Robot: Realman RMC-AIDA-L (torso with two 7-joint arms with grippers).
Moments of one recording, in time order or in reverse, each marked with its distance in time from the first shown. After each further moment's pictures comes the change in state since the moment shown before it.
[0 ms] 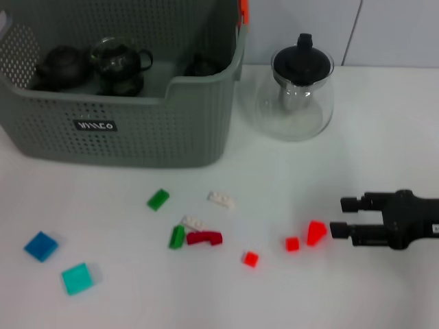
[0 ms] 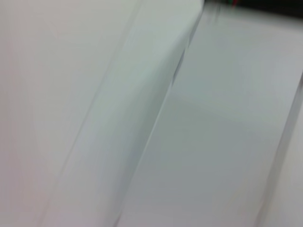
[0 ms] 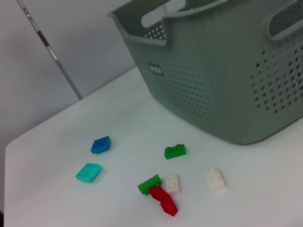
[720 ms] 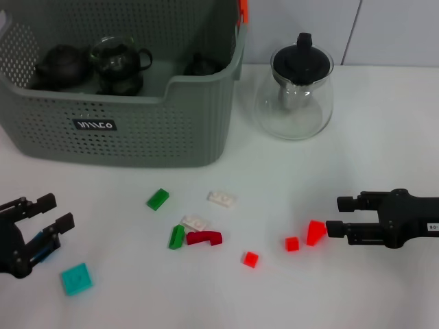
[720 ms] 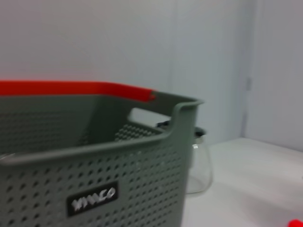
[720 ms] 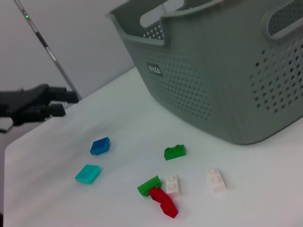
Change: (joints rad) left arm 0.415 -0.183 -0.030 -0.246 0.399 -0.290 1.056; right arm 0.012 0.001 -0.004 0.019 0.000 0.016 0.006
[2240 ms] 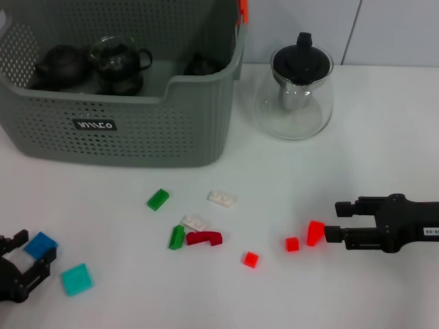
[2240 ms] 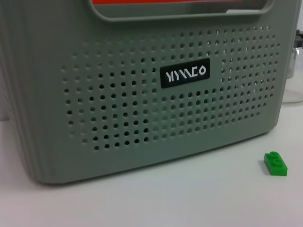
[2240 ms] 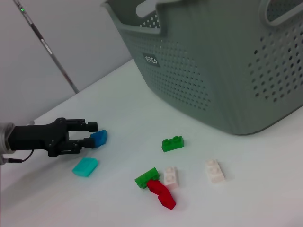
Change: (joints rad) left arm 0.036 -0.004 -0.121 -0.268 0.034 -0.372 0.309; right arm 0.007 0.004 0.003 0.020 -0.023 0.016 -0.006
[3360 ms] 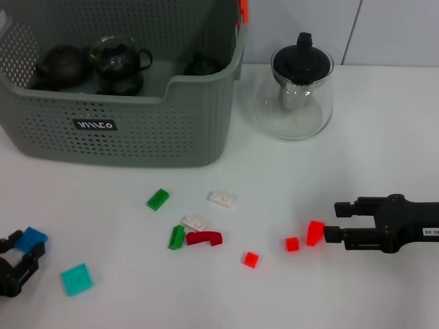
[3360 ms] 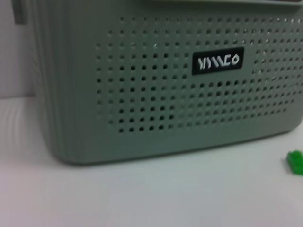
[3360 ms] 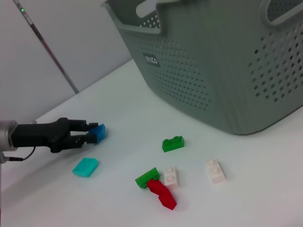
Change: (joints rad) left arm -0.011 0.004 -0.005 0.019 0.011 -0.038 -0.109; right arm 0.000 0.002 0.000 0.002 0.000 0.001 0.000
